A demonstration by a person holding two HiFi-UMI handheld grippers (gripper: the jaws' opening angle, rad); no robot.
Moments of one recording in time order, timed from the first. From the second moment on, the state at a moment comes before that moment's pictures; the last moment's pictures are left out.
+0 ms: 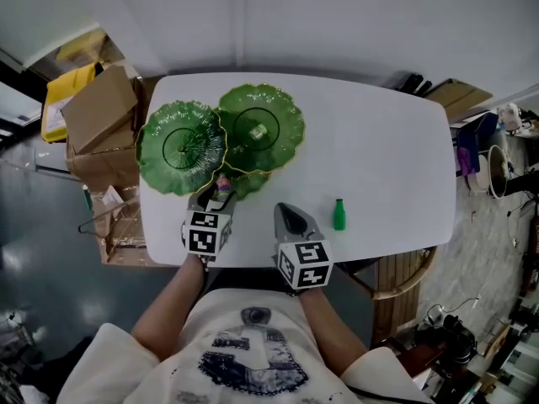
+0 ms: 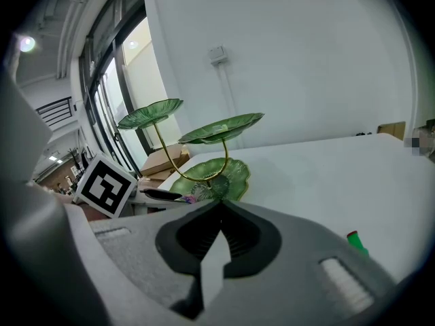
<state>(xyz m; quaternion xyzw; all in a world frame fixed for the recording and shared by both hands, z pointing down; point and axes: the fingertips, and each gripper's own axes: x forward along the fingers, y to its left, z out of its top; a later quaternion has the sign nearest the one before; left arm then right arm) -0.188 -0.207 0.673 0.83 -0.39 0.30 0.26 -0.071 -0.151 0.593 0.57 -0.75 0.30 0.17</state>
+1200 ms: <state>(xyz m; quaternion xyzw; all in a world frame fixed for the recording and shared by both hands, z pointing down) -0.189 -0.189 0.639 0.82 -0.43 0.30 0.24 -0.045 -0.129 0.572 0.57 -0.76 0.28 0.15</state>
